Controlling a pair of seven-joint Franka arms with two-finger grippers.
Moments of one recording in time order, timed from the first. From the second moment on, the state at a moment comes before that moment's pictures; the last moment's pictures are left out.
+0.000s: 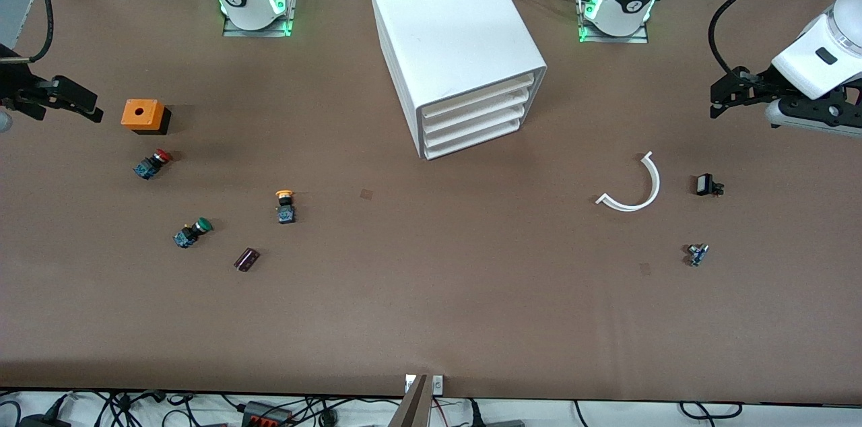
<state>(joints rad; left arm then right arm) -0.04 -0.04 -0.01 -1.70 0.02 1.66 0.13 -0.03 -0.01 -0.05 -1.68 -0.01 1.67 -0.04</state>
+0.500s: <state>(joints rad) -0.04 -0.04 -0.01 -1.70 0.02 1.66 0.13 -0.03 -0.01 -0.05 -1.68 -0.01 1.67 -0.04</state>
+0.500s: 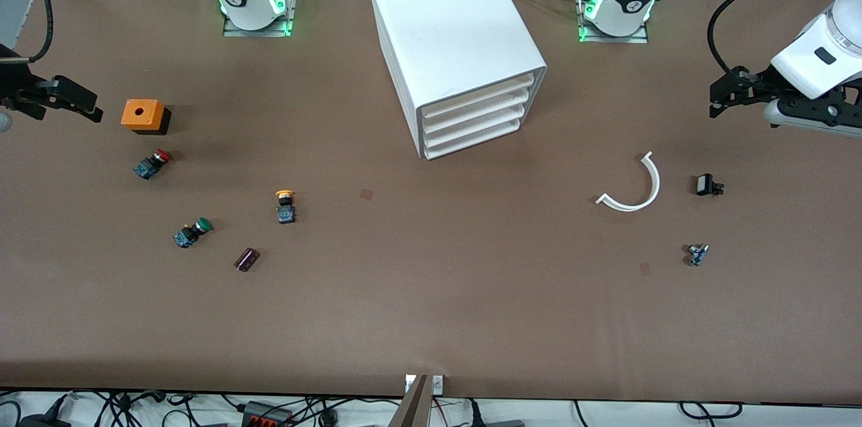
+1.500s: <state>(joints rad) -0.05 -0.02 -0.04 -1.70 -0.02 1.44 0.13 -0.02 0.15 -0.03 -1.69 0.00 1.68 -0.08</state>
